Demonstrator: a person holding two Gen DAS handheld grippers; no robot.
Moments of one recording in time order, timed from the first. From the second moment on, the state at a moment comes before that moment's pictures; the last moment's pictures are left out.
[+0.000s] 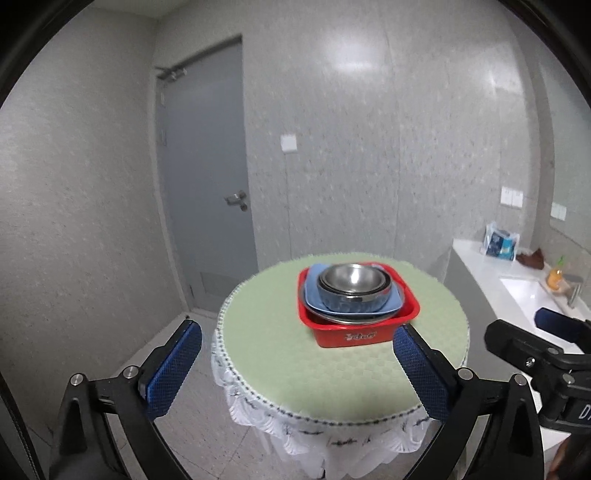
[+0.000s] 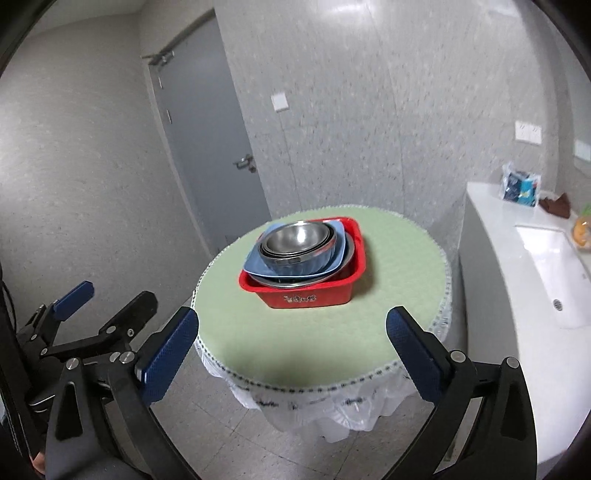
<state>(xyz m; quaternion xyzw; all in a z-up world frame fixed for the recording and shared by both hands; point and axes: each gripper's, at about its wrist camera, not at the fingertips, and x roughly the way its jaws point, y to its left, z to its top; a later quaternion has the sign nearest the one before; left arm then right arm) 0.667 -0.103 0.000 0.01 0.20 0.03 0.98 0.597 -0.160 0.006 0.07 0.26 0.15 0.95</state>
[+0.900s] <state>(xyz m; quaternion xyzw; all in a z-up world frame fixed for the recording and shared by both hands) 0.131 -0.027 0.039 0.00 0.14 -0.03 0.99 0.188 -0.145 0.044 0.01 0.15 0.03 0.99</state>
